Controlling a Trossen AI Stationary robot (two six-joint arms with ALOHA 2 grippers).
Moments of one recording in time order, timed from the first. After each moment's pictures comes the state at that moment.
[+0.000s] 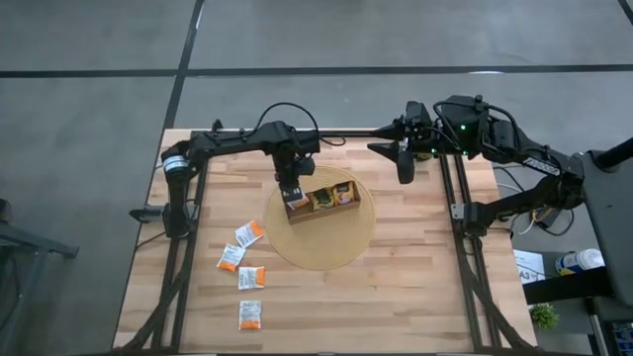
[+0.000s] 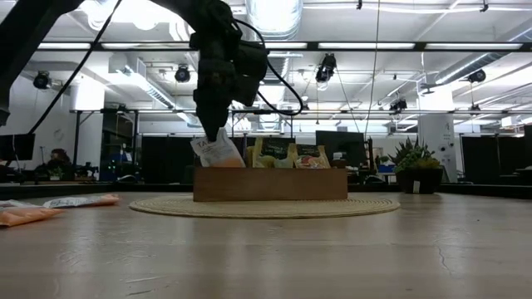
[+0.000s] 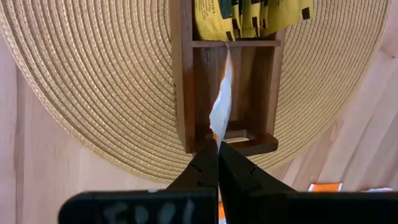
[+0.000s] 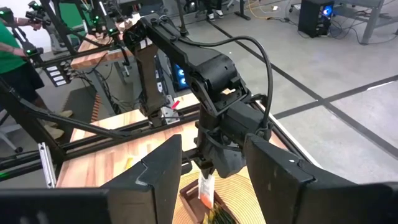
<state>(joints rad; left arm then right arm) 0.39 1.90 1.63 -1.25 0.26 0.14 -0.19 1.18 1.52 -0.63 0.00 0.21</state>
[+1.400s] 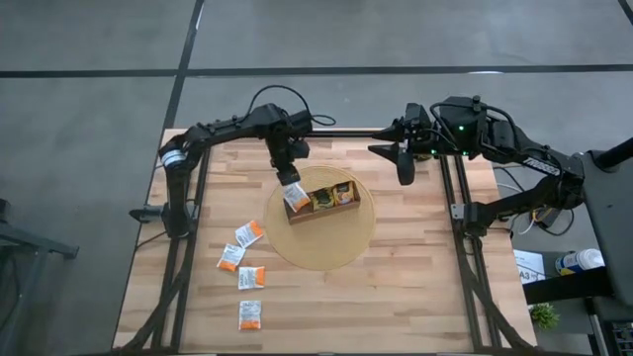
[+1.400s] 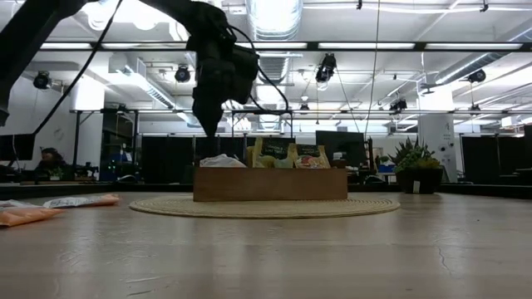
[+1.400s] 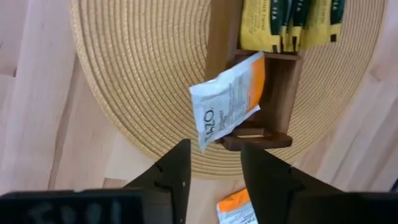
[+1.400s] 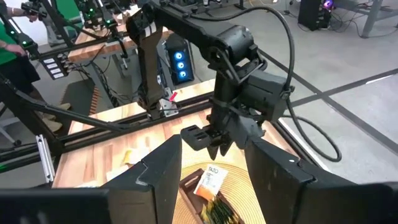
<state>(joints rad) 0.51 1.90 1.70 -1.31 0.30 0.15 -0.19 1.18 1.52 -0.66 0.00 0.21</state>
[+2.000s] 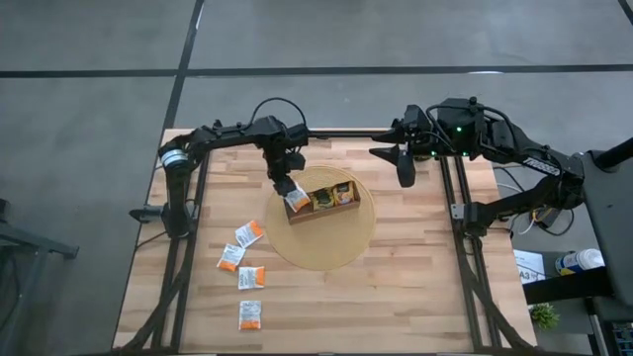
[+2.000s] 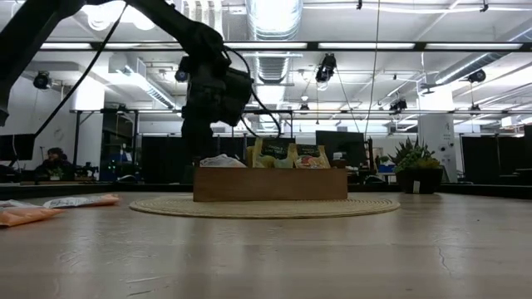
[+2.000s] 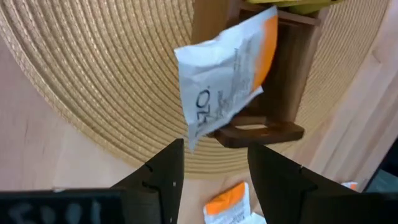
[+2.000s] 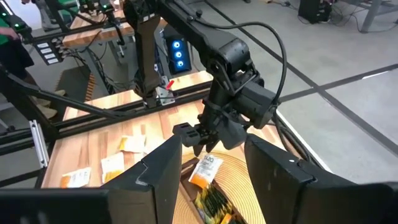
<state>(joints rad) 0.52 1.90 1.50 -1.21 0.40 0.16 -0.19 1.18 1.52 -0.70 0.00 0.18</state>
